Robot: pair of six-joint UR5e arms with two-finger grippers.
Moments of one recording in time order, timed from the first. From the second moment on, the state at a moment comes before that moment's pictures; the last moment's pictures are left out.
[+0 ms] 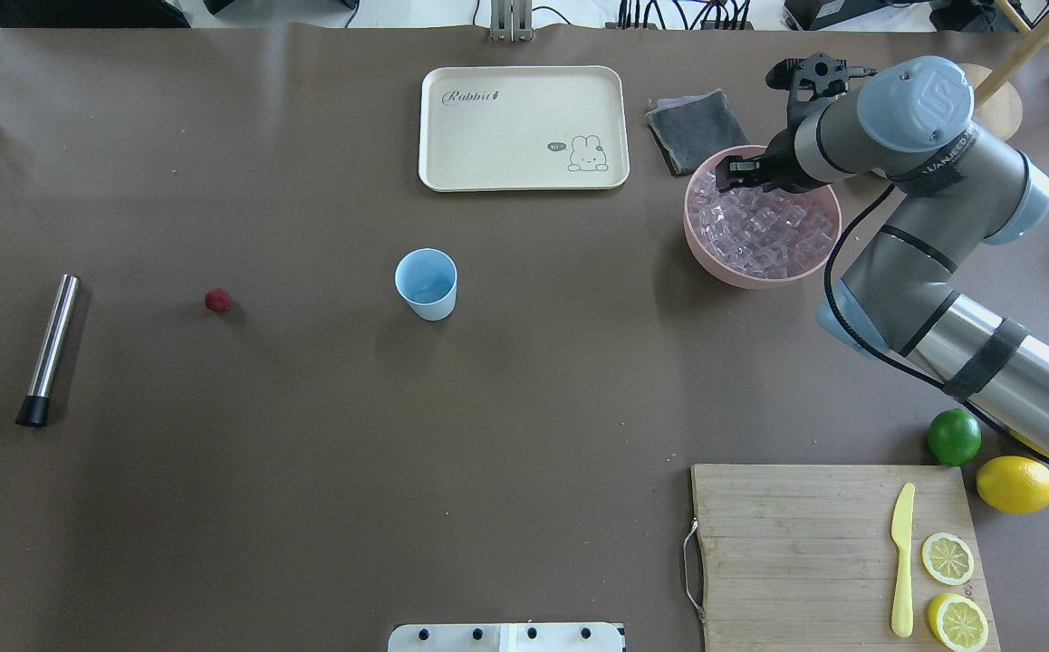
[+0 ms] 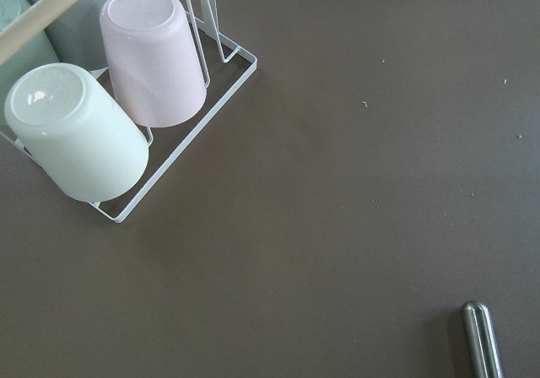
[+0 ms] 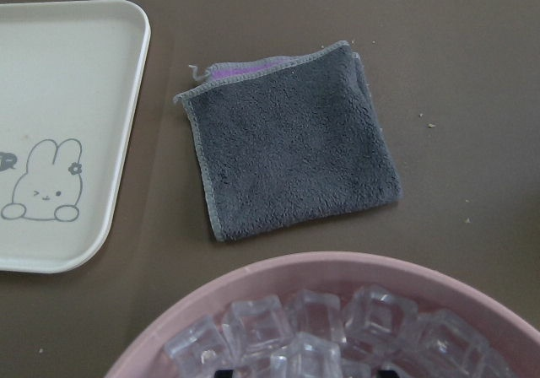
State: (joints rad) left arm -1.53 -1.46 -1.60 -2.22 -2.35 -0.41; right arm 0.87 -1.12 1.45 -0.99 1.90 0.97
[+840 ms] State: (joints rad) left arm -1.52 -1.46 -1.60 -2.23 -2.35 -0.42; right arm 0.87 -1.11 1.44 -0.99 1.89 0.97
